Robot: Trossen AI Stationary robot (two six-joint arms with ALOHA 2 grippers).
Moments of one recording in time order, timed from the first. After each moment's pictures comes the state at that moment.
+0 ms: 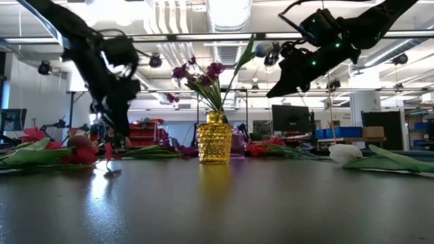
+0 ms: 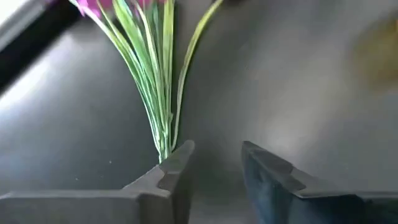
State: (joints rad) left arm 0.59 1.19 0.59 -0.42 -0.10 -0.09; right arm -0.56 1.29 0.66 0.20 -0.03 -0.15
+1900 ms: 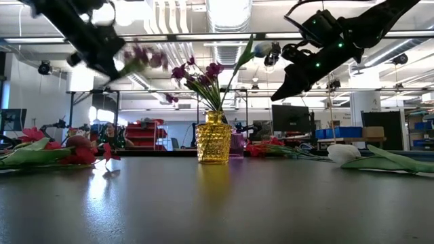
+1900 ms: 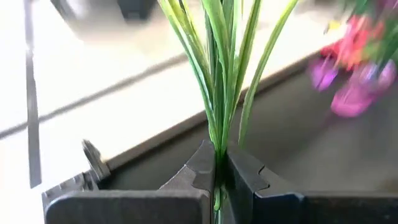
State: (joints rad) left arm 0.74 0.77 0.77 -0.57 -0.29 -0.12; right arm -0.56 1.27 0.66 0.12 -0.02 -0.25
